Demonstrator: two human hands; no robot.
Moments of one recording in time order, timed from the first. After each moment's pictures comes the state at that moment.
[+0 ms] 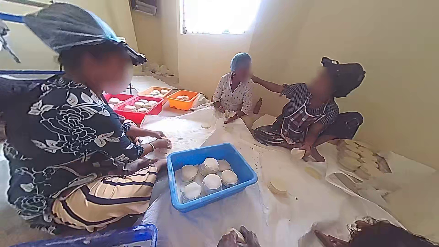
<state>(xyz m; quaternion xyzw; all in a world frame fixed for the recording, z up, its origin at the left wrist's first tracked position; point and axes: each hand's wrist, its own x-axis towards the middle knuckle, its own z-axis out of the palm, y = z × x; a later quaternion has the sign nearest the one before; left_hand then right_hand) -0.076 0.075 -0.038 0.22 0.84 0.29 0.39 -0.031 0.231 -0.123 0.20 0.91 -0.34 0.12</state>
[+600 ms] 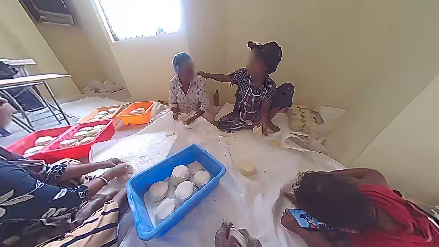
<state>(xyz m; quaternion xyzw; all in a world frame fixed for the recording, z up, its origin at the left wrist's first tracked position) -0.060 0.147 -0.081 -0.02 0.63 0.64 0.45 0.050 0.217 -0.040 0.35 0.85 -0.39 0.02</state>
